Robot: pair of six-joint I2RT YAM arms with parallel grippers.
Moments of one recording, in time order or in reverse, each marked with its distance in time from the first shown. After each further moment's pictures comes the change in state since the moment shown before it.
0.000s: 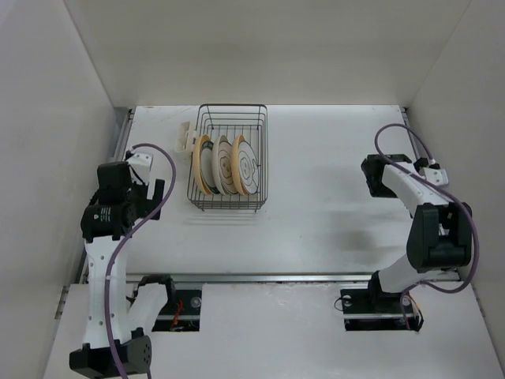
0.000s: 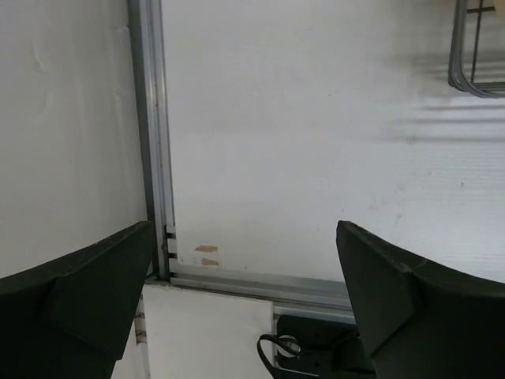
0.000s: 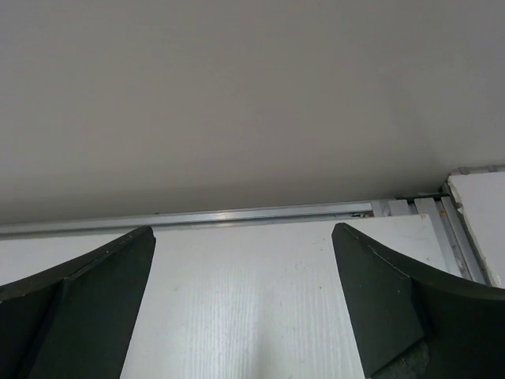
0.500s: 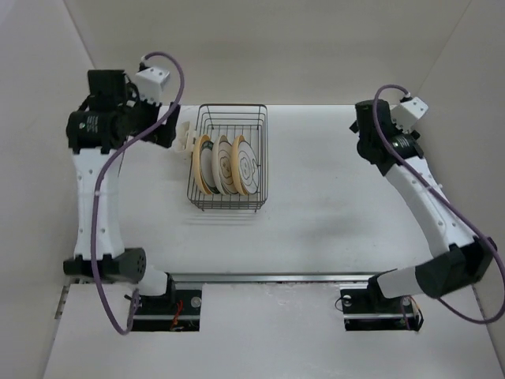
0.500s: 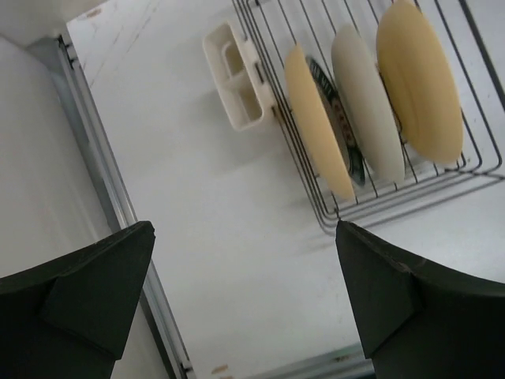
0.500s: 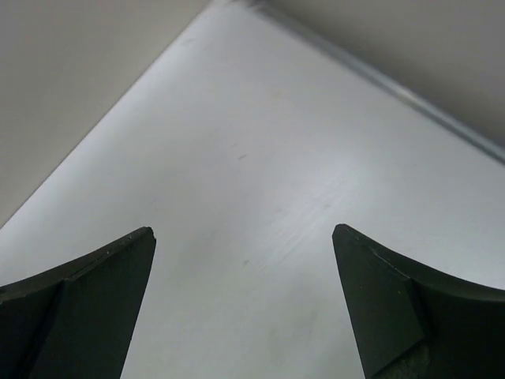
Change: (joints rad) left arm -0.082 0.564 0.874 -0.214 0.365 0.075; right arm 0.288 -0.116 0.466 0.446 -0.443 -1.029
